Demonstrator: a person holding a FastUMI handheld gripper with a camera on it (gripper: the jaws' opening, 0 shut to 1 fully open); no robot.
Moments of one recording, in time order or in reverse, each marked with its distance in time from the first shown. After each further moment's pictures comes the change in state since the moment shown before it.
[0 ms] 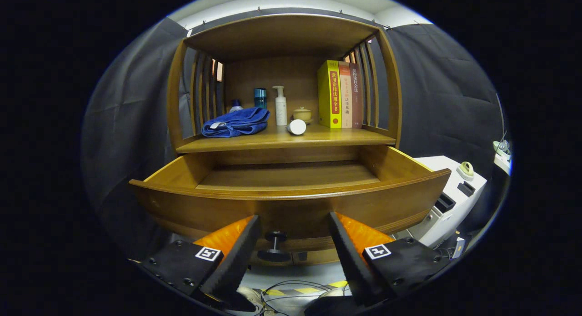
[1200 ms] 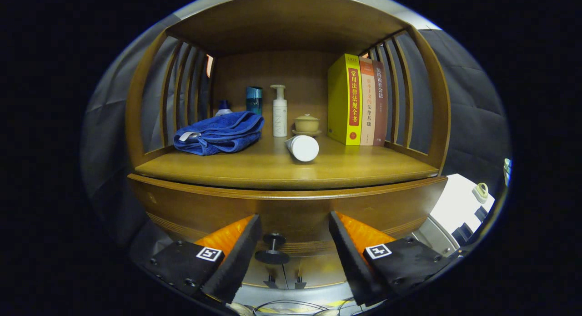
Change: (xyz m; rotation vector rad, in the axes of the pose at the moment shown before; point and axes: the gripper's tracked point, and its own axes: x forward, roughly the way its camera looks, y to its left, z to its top) arm 0.128 0.004 0.051 -0.037 -0.034 -0.020
